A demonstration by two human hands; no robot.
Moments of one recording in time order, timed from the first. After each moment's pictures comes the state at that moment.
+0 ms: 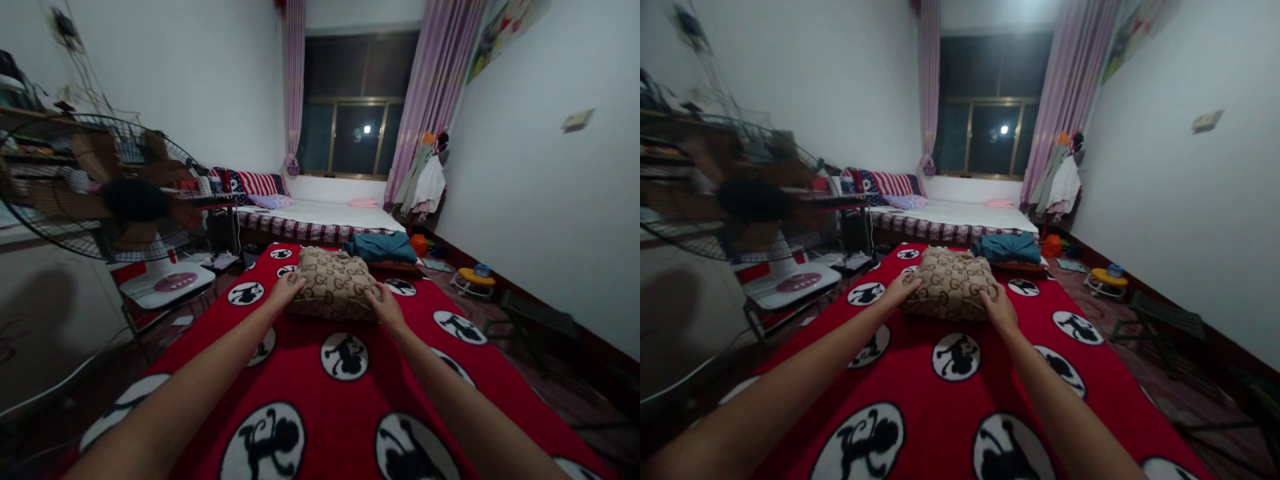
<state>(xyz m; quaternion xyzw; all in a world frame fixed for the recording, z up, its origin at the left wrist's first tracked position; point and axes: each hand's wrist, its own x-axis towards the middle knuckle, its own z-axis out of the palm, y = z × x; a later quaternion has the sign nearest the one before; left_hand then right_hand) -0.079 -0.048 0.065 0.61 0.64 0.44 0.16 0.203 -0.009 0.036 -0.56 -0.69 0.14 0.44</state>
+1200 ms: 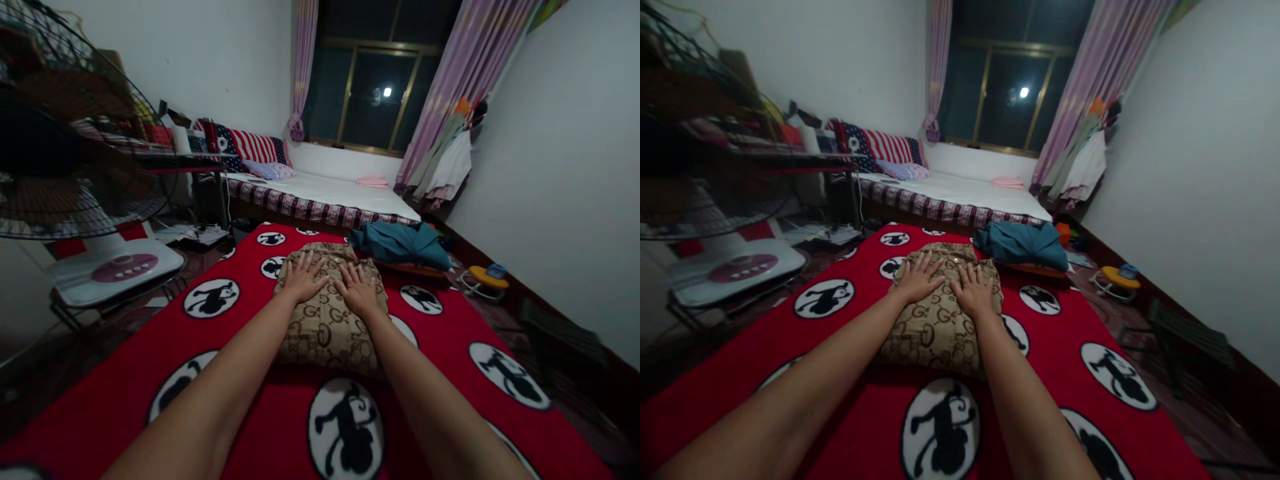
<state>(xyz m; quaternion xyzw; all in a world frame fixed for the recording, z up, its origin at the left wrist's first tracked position) -0.059 0.100 0.004 0.72 0.67 0.18 0.02 0.124 0.123 0.006 -0.57 -0.82 -0.01 0.06</state>
